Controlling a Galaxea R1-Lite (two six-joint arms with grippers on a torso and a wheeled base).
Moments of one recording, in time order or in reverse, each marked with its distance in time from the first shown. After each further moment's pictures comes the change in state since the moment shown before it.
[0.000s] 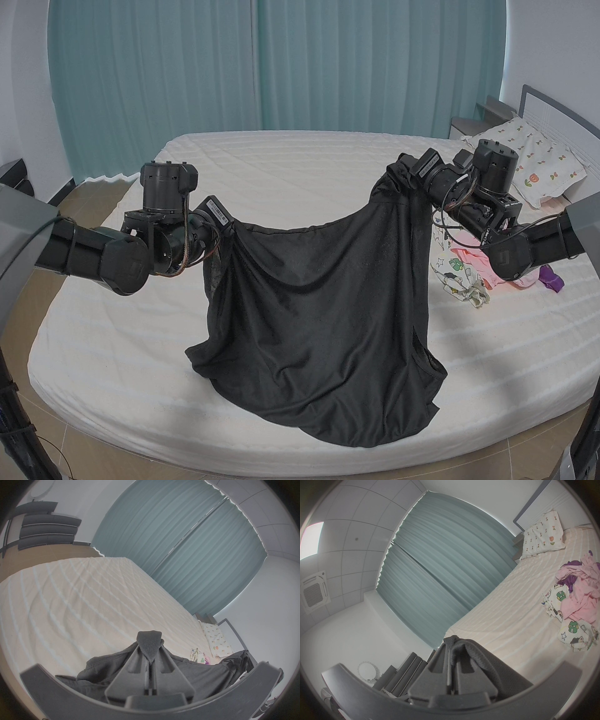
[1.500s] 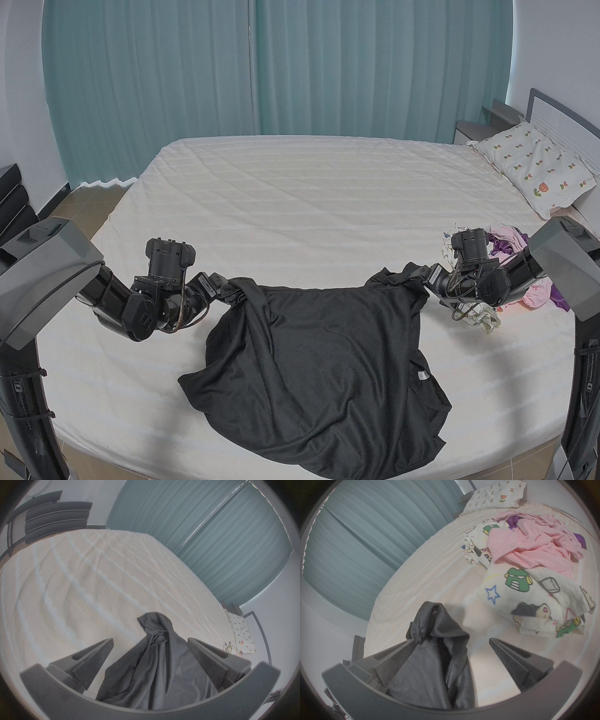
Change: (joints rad) left arm 0.103 0.181 0.222 -0.121 -0.091 -0.029; right arm -0.179 0.270 0.015 0.518 -0.005 -0.007
